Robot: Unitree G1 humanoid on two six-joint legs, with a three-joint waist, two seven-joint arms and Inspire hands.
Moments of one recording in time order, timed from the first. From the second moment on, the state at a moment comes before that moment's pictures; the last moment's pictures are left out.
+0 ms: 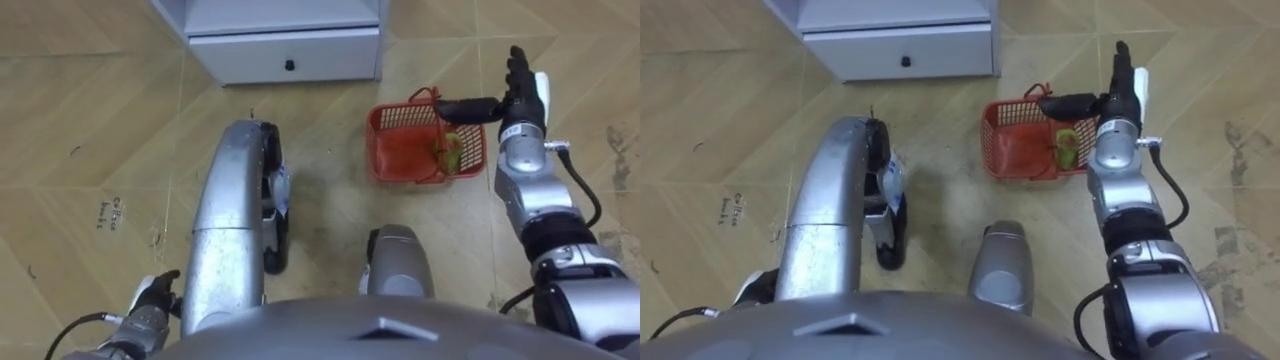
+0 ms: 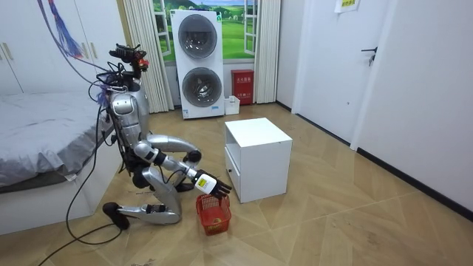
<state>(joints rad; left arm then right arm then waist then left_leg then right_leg) 0.08 0.29 -0.28 1.33 0.03 -0.06 0.12 -0.22 -0.27 0.06 0.79 0.09 -0.03 -0.27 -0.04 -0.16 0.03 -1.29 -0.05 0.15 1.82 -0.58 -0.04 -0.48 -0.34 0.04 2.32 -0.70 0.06</state>
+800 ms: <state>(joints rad) 0.08 0.30 -0.36 1.32 -0.01 -0.05 0.10 -0.26 -0.34 0.14 1.10 0.31 -0.02 -0.17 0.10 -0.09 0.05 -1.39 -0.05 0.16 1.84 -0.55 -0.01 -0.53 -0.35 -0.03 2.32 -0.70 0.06</state>
